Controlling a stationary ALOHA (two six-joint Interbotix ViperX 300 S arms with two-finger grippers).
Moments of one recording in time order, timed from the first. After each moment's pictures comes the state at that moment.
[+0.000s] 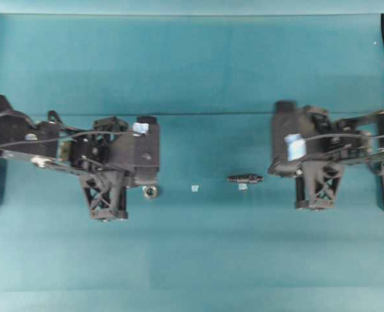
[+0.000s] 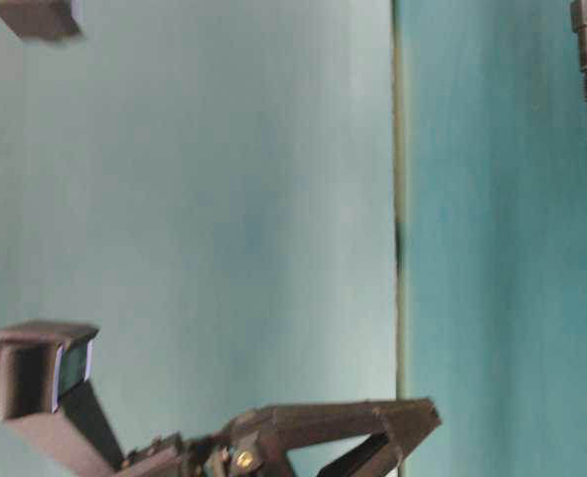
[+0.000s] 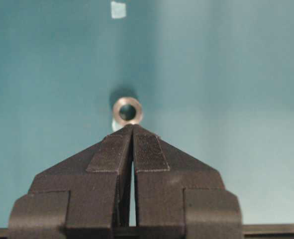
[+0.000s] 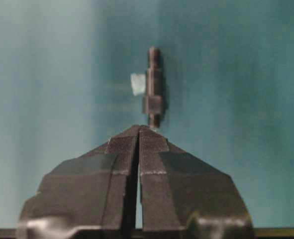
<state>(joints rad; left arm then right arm) -0.03 -0.12 0.56 0.03 0.58 -0.06 -0.02 -0.30 0.76 0.02 0.60 -0.06</state>
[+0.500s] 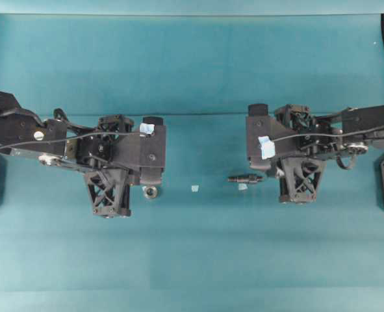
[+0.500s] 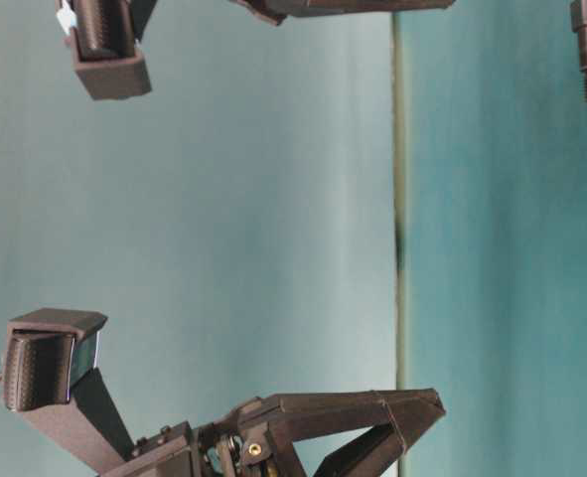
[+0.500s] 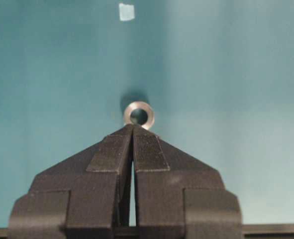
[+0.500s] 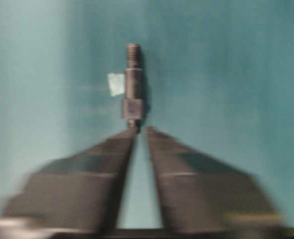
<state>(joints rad) -0.02 -0.10 0.56 0.03 0.58 -0.02 -0.06 -0.20 0.74 0.02 0.59 -0.08</state>
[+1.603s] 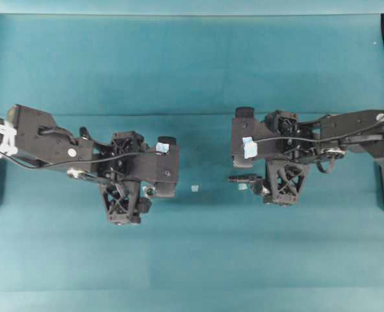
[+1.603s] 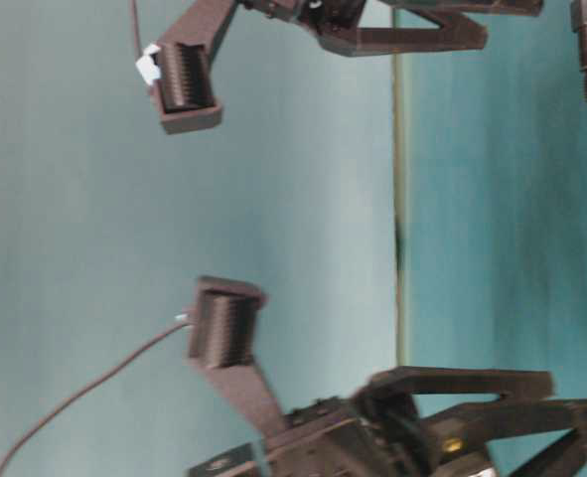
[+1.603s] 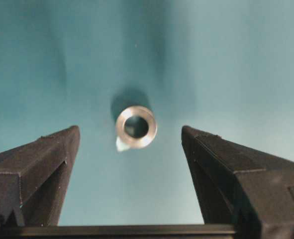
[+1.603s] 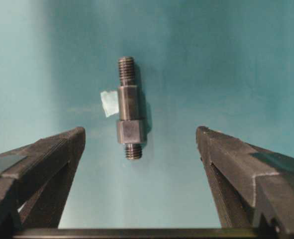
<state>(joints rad) -0.02 0.10 0.60 0.03 0.42 -0.04 -0.06 -0.08 0.73 0.02 0.50 0.00</state>
